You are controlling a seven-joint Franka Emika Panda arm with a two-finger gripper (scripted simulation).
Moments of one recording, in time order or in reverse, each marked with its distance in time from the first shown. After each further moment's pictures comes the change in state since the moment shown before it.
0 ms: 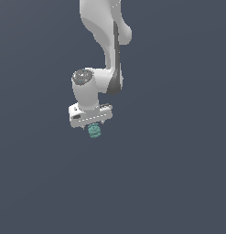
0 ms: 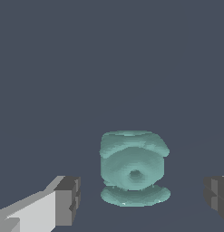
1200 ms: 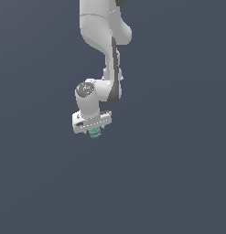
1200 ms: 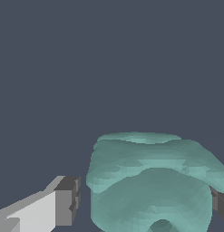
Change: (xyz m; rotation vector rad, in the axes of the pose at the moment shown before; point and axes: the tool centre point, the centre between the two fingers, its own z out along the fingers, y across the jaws) arm -0.005 0.000 0.055 0.003 -0.003 -0.027
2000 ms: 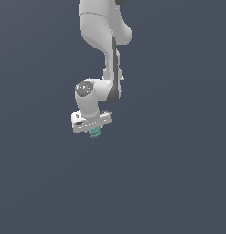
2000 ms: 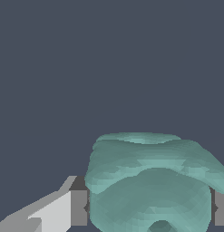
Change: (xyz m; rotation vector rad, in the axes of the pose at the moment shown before) arm 0.000 0.002 -0.003 -0.001 0.001 0.000
